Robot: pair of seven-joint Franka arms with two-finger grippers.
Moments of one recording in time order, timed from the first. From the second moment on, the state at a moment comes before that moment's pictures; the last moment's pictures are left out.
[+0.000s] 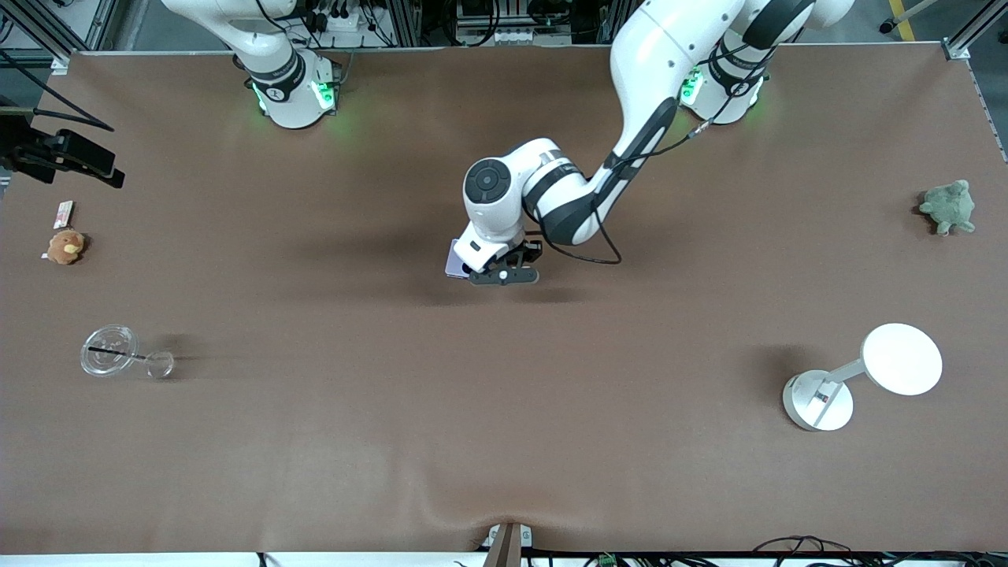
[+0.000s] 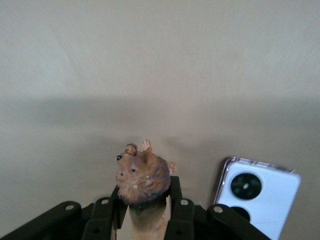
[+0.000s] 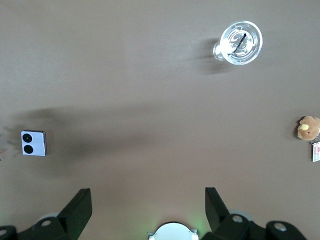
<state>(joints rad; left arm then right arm) -0.65 0.73 -0.25 -1.48 0.23 2.14 -1.01 -0.03 -0.01 0.01 -1.49 0.02 1.37 0.07</state>
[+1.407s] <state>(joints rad) -0.04 0.53 -0.24 -1.51 0.25 1.99 -0.56 0.30 0.30 0.04 -1.62 0.23 1.75 0.47</state>
